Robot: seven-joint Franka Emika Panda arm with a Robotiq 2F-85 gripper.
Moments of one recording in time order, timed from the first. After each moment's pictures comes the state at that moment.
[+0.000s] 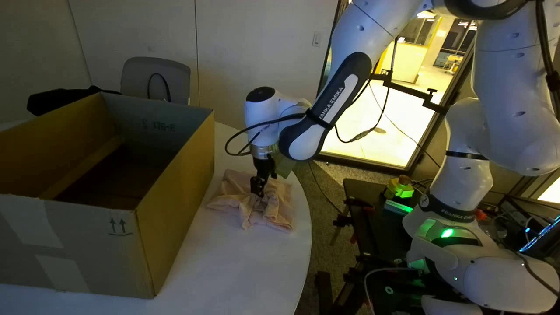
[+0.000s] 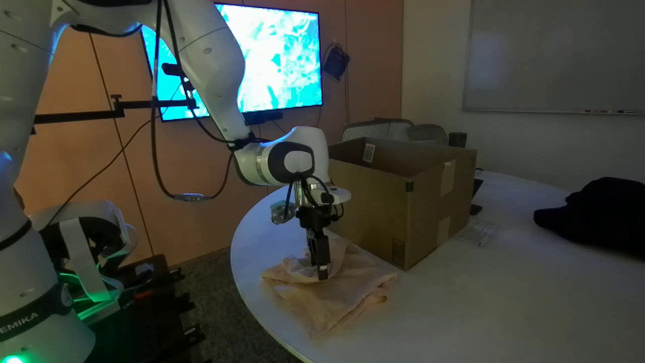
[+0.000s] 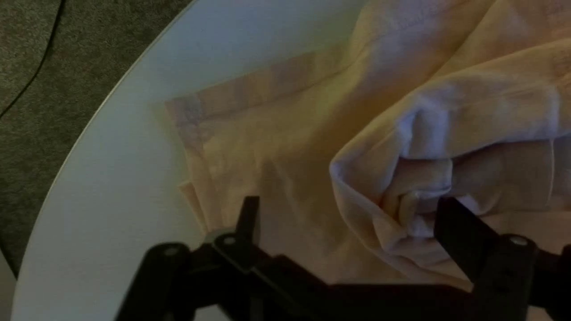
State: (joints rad) arm 0.15 0.46 -0.22 -2.25 -0.28 2.58 0.52
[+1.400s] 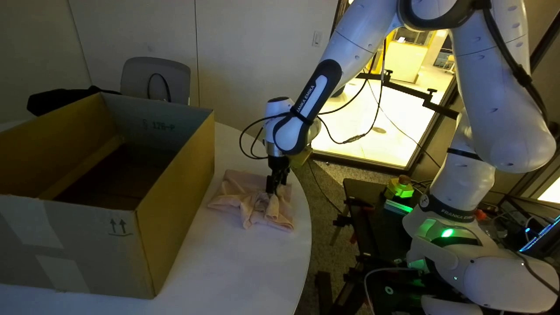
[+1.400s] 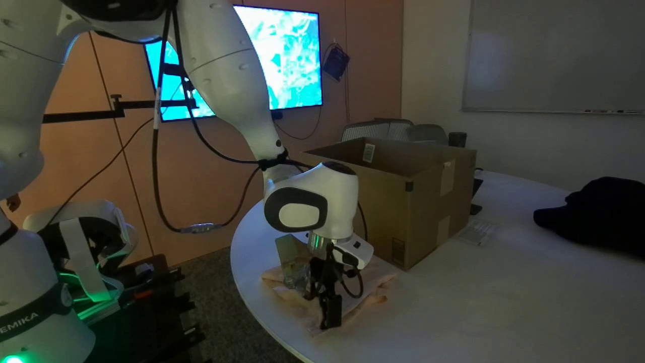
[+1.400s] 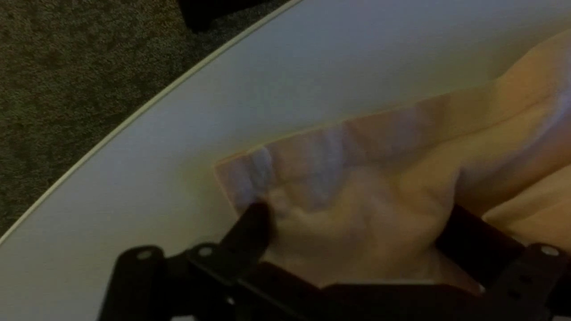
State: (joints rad) arm -0.22 0.58 -0.06 -2.24 0.10 2.66 -0.10
